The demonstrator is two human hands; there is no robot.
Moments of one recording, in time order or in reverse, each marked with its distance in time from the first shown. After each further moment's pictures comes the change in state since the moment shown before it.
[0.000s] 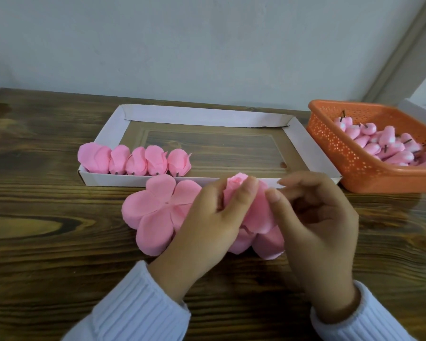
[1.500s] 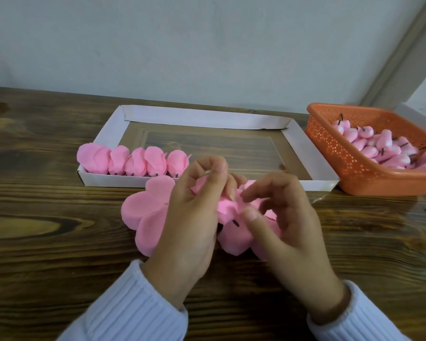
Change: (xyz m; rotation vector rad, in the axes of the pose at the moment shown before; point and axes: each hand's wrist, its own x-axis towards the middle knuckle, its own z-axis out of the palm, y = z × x) left_hand 0.002 0.016 -0.002 -0.593 0.193 -0.004; right_hand -0.002 -0.002 0.007 0.048 -0.290 0.094
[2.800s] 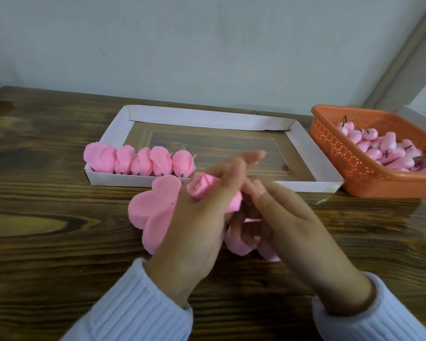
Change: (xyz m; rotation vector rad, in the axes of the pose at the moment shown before) left_hand -0.006 0.011 -0.004 0.013 -0.212 -0.059; right_hand 0.018 -0.023 0.003 0.392 -0.297 0.430
